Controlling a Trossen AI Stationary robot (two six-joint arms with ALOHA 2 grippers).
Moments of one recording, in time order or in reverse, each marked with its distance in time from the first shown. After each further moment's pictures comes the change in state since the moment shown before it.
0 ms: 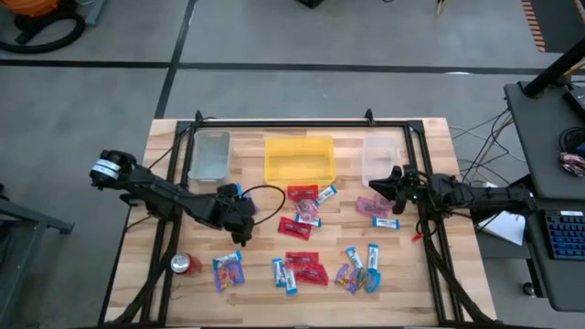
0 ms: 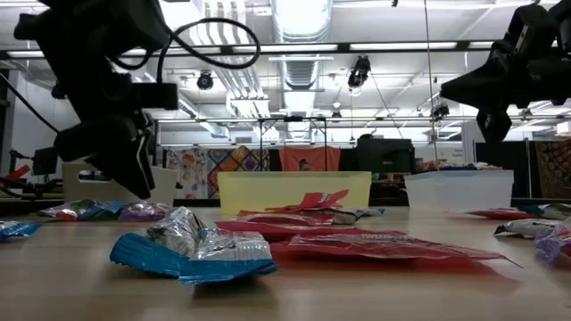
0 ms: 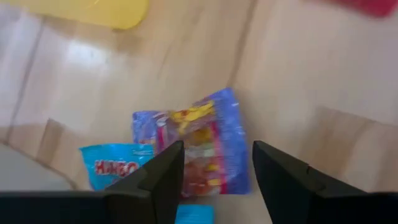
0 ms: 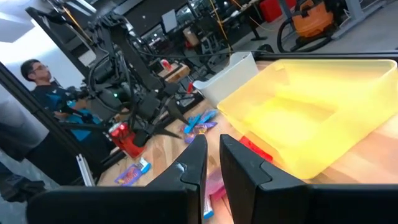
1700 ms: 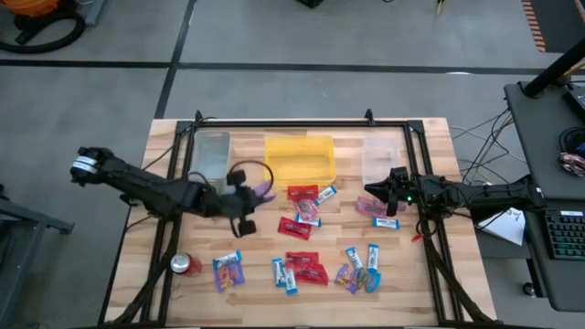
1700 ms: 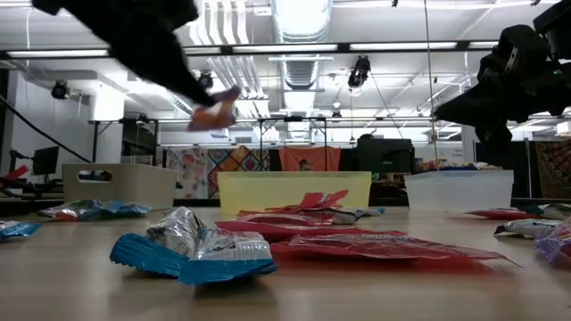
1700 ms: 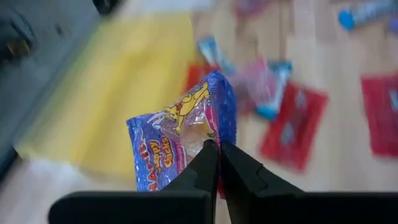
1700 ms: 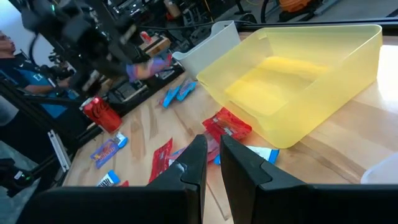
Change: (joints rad) left arm 0.072 -0.254 0.019 0.346 -0.029 0.404; right arm 0.000 0.153 -0.003 0.033 0.001 0.001
